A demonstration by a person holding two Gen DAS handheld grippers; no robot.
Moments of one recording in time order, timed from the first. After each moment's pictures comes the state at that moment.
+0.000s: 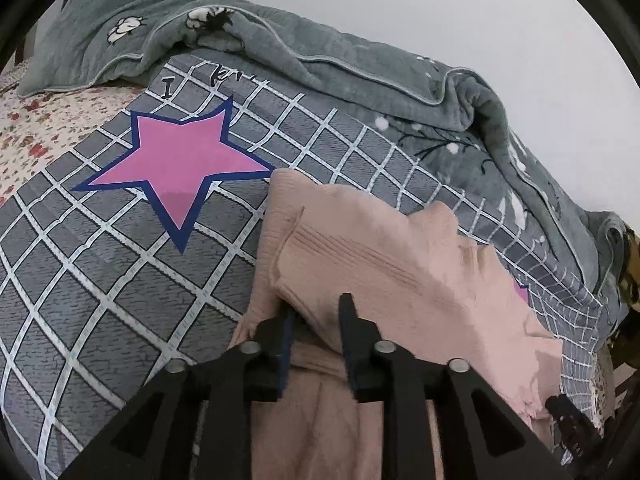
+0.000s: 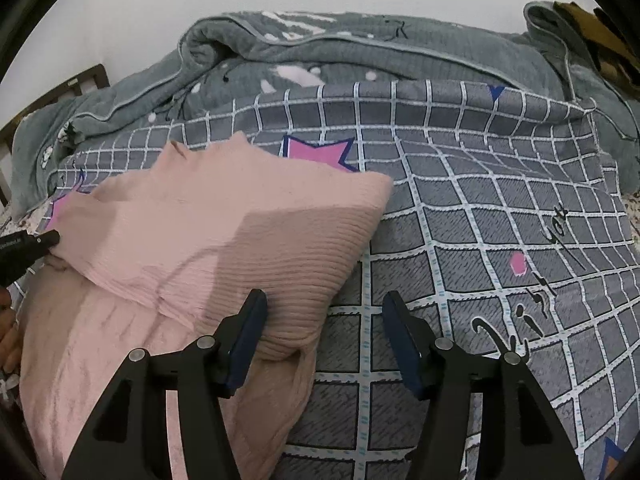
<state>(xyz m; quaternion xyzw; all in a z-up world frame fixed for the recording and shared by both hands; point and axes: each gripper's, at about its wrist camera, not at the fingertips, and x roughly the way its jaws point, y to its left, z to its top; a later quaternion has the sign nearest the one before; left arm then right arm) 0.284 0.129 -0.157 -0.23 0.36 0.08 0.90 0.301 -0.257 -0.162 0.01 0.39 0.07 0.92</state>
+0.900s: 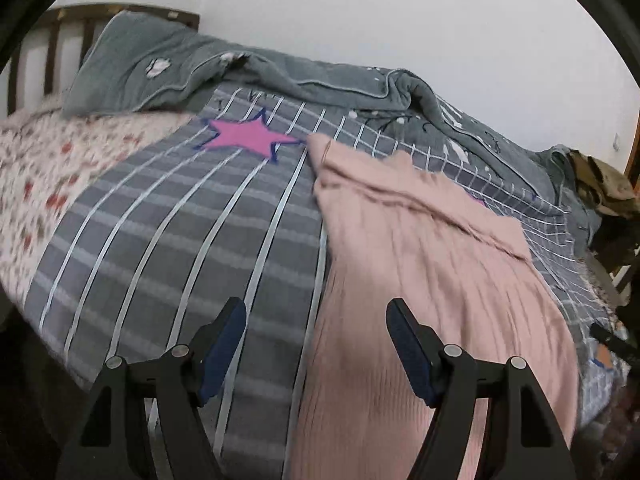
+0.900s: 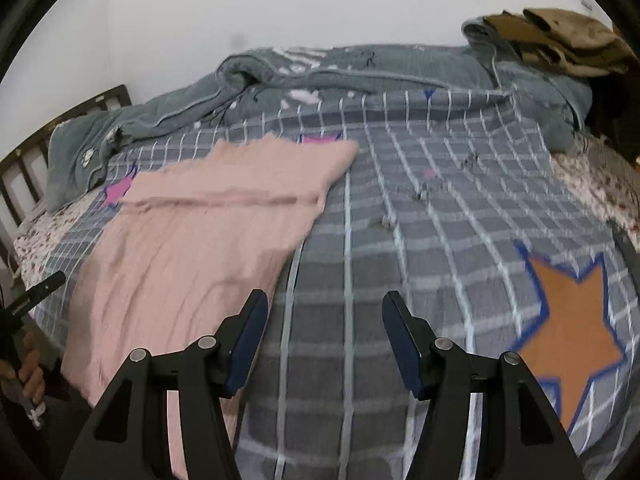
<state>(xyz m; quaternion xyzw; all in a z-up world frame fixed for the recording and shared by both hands) 0.066 0.134 -0.159 -0.15 0.32 0.04 0.93 0.101 -0.282 -0.133 0.03 0.36 0.07 0.93</state>
